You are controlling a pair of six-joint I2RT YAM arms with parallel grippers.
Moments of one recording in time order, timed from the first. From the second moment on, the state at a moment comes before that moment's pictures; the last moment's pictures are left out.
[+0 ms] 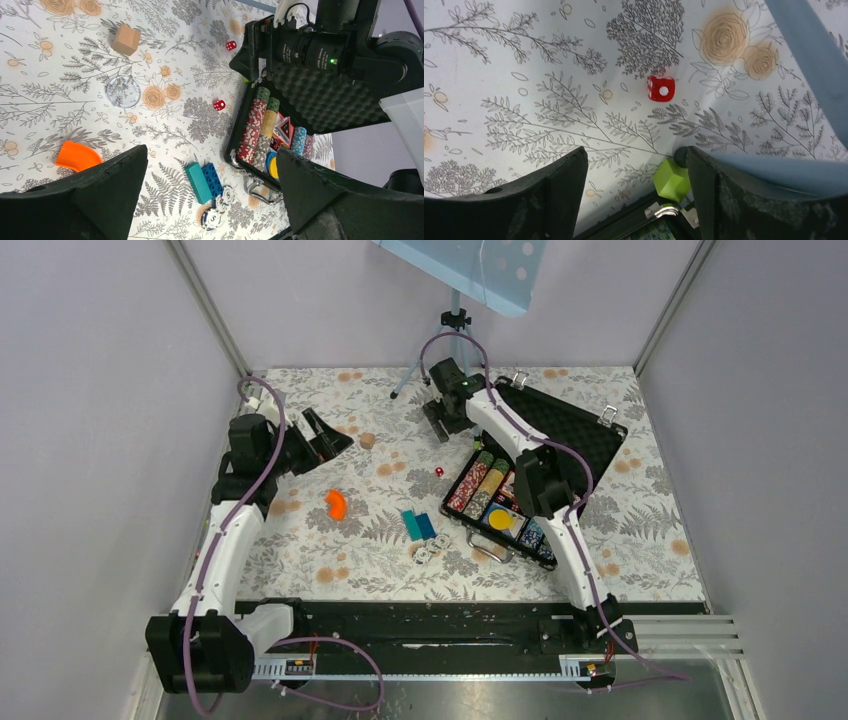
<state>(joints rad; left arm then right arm) 0.01 1.07 0.91 -0.30 0.48 -0.57 0.53 2.52 2.36 -0.94 0.16 -0.05</state>
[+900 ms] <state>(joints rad) 0.05 1.13 0.91 -0.28 0.52 -0.59 0.46 2.62 2.51 -0.96 0.11 0.16</state>
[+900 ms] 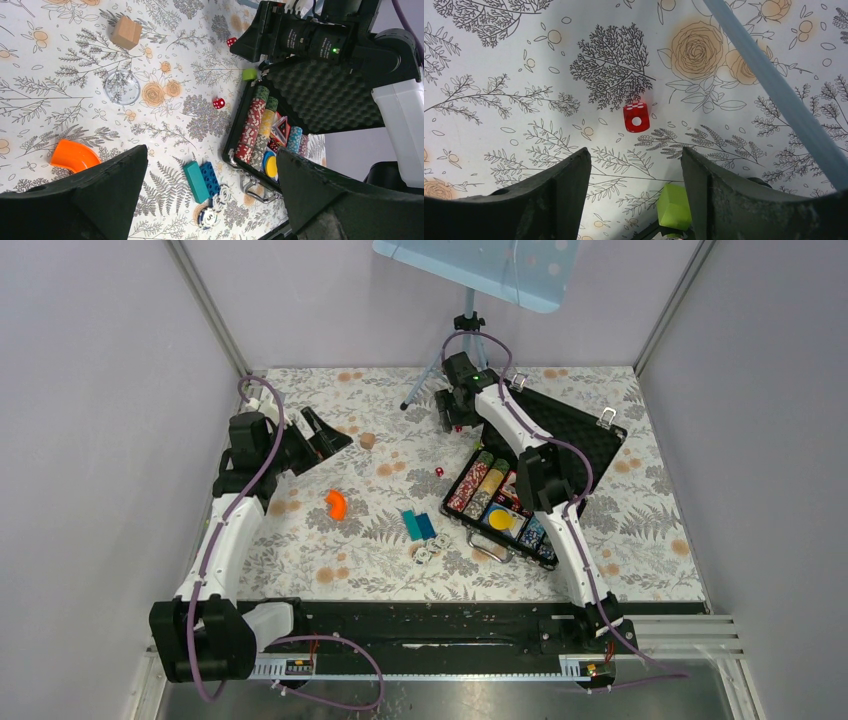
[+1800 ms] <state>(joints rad) 0.06 1.13 0.91 -0.24 0.55 -0.61 0.45 2.53 2.25 -0.76 0.04 0.30</state>
